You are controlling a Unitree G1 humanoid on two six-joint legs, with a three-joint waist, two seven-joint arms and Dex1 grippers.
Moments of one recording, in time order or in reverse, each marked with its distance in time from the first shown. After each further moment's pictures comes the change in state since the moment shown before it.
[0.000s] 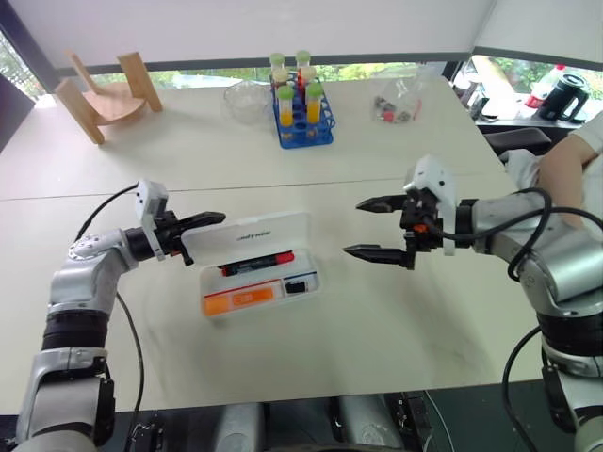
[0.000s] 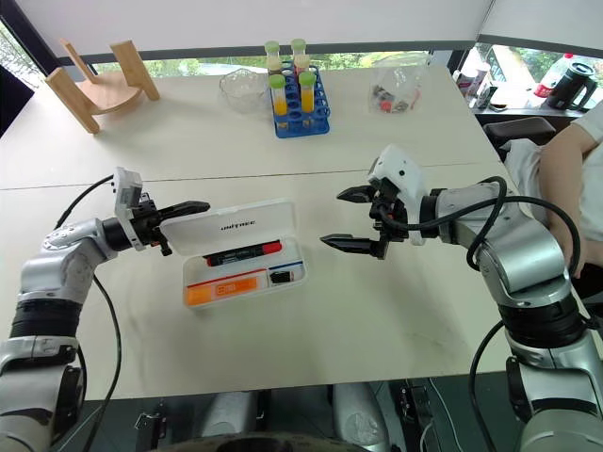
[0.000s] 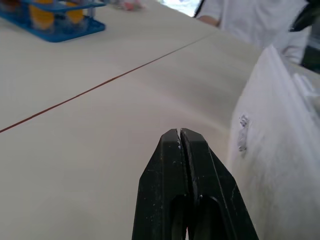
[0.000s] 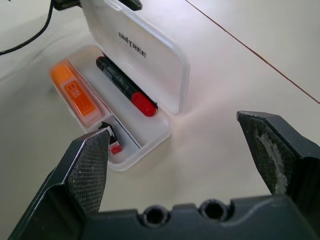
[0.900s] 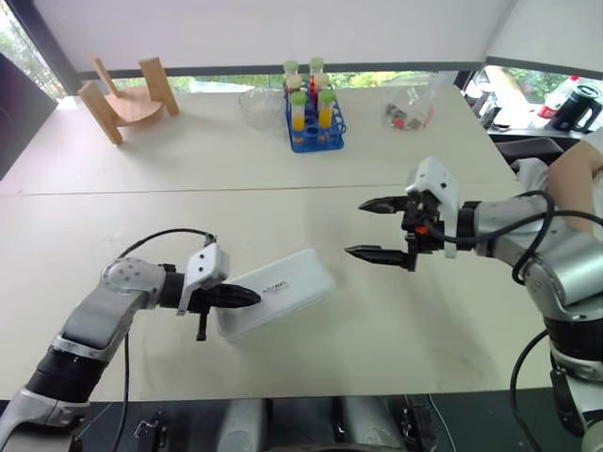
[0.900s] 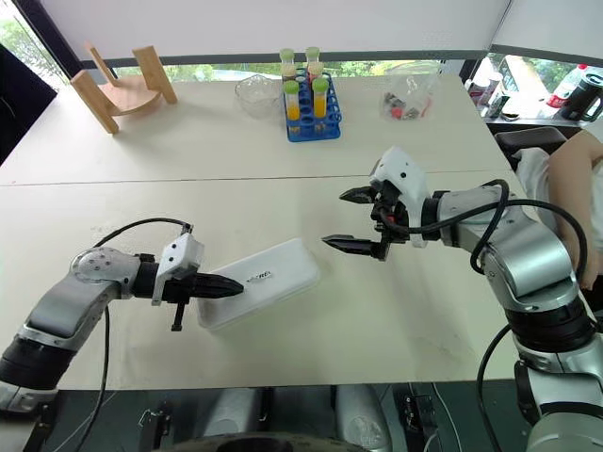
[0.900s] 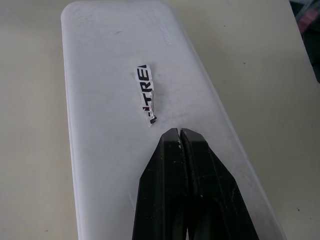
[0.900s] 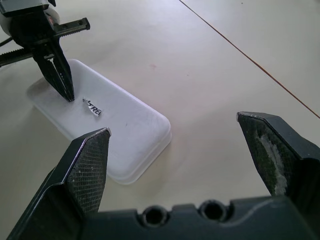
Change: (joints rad) left arm 0.186 0.115 -0.316 -0.350 0.227 -0.103 -0.020; right arm 0.016 -0.032 0.016 -0.011 0.032 -0.015 -0.058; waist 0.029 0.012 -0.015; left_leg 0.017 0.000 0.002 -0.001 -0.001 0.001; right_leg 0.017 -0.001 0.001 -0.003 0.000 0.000
